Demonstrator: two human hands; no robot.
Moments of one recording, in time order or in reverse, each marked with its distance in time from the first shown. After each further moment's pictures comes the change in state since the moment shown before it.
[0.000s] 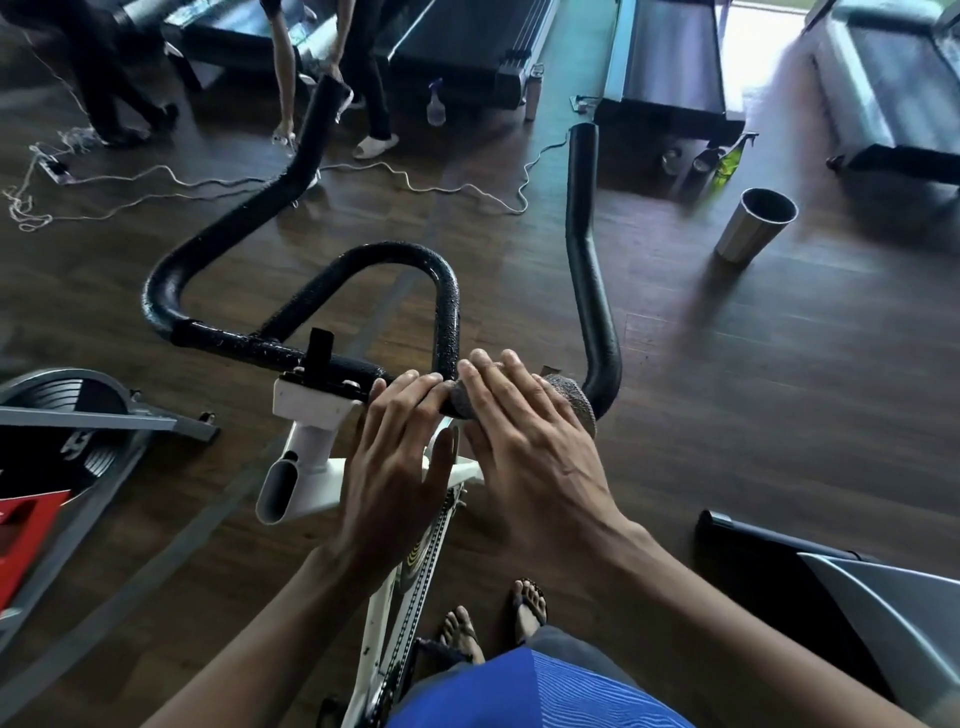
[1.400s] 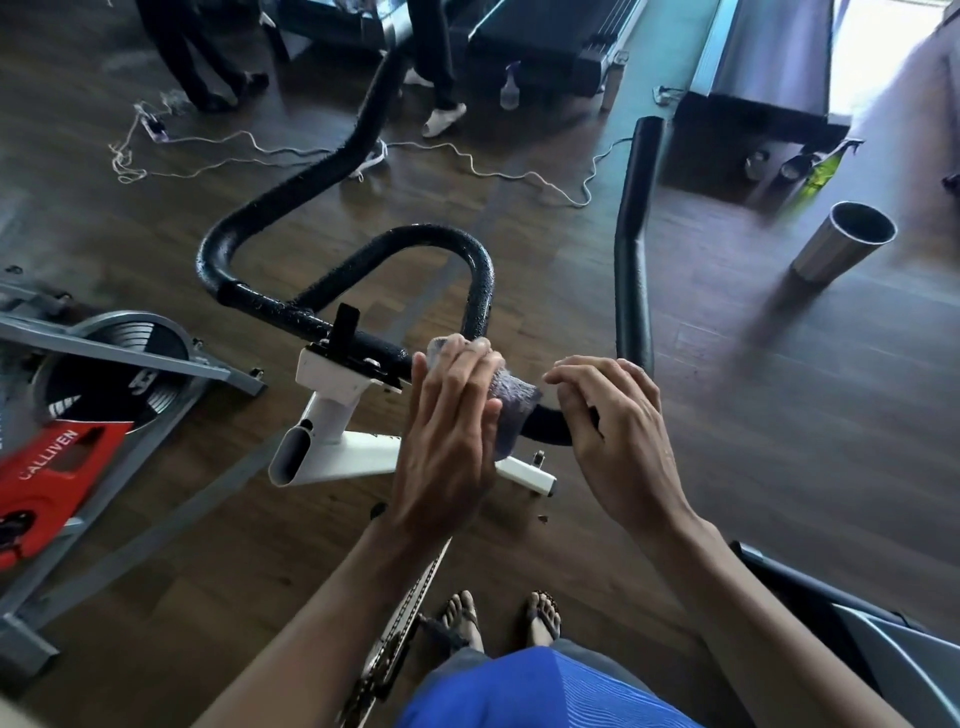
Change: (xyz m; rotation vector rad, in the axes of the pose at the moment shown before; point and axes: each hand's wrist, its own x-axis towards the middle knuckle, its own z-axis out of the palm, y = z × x) left_hand 0.016 0.034 0.025 0.039 0.031 -0.158; right_hand 0.014 0.059 -0.005 0.380 0.143 0.054
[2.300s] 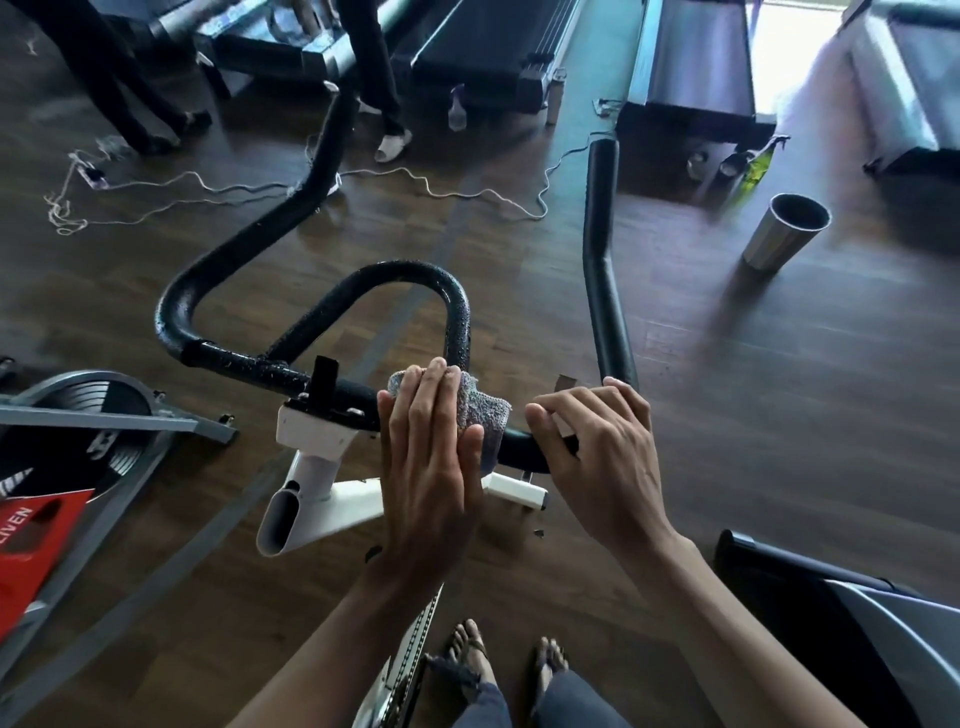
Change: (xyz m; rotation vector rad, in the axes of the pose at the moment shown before) left_hand 0.006 -0.010 0.005 0.017 0.104 -0.011; right_hand 0.004 -0.007 0.014 -0.226 0.099 0.058
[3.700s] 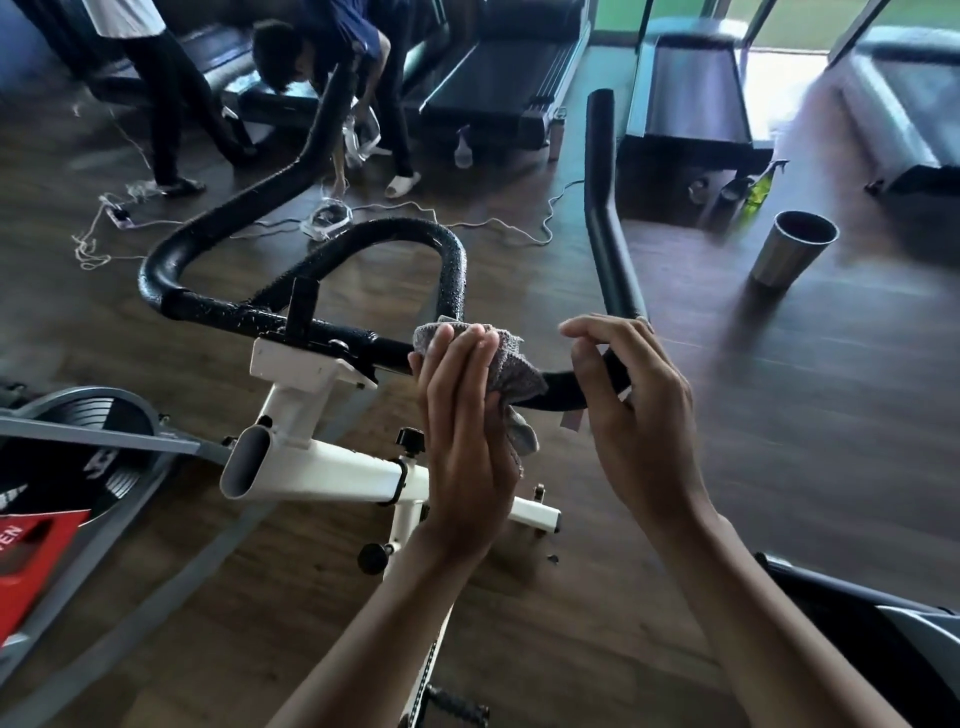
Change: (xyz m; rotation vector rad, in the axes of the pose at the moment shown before) left_hand -0.030 0.013 0.046 -0.390 0.349 0.162; right_hand -0.025 0.009 0.005 0.480 0.220 0.034
